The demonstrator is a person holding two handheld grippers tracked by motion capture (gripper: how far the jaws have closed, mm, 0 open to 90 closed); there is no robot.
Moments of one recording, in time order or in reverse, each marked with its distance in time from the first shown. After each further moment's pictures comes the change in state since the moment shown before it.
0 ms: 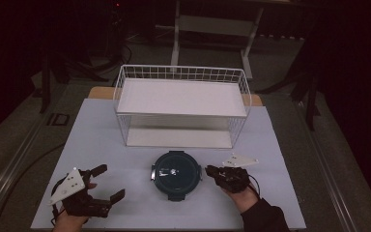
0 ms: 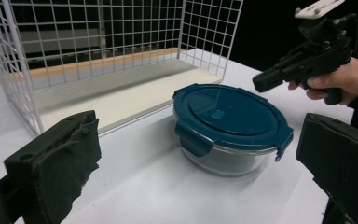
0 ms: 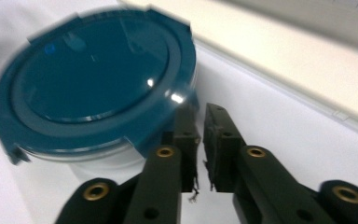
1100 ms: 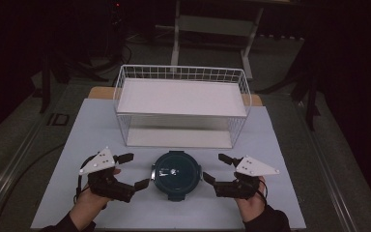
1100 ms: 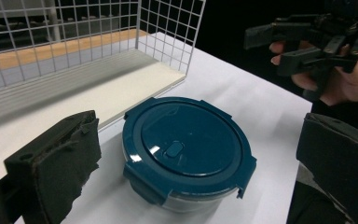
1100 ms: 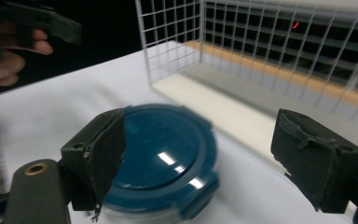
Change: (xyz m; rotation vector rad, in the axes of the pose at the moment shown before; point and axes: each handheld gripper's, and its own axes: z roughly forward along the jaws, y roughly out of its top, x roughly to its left) left arm -0.015 0.054 0.059 0.149 -0.133 0.003; right arm 0.021 0.017 -0.044 -0.280 0.046 -0.058
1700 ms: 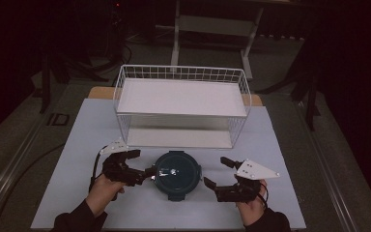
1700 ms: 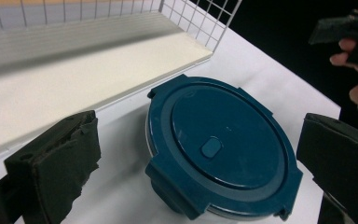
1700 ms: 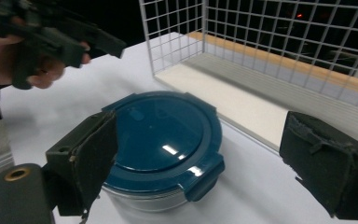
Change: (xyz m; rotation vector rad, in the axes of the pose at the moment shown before) left arm 0.036 -0.008 0.044 0.125 0.018 -0.225; right arm 0.002 -0.008 -0.004 0.013 0.005 -0.007
